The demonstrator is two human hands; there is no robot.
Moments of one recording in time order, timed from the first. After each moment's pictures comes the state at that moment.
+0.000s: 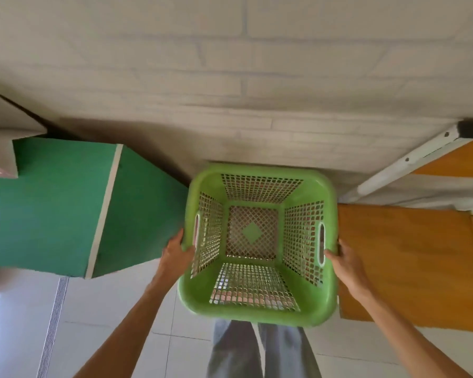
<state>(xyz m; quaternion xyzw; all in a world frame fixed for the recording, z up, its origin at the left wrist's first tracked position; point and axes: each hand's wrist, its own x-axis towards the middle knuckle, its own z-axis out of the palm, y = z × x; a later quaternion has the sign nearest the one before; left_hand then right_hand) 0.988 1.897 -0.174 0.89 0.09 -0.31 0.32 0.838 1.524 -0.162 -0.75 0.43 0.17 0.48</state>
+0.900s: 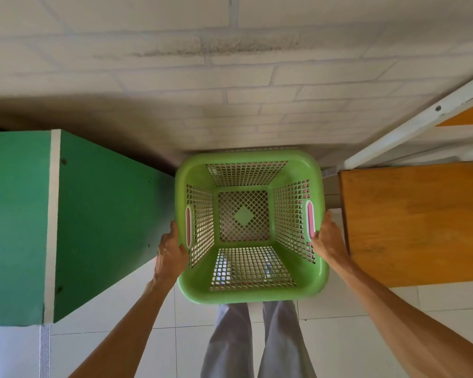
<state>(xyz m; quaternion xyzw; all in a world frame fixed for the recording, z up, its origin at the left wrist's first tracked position) 0.988 1.921 -0.269 0.93 -0.03 -0.29 0.22 0.849 1.566 -0.268 -0.81 0.45 0.22 0.31</state>
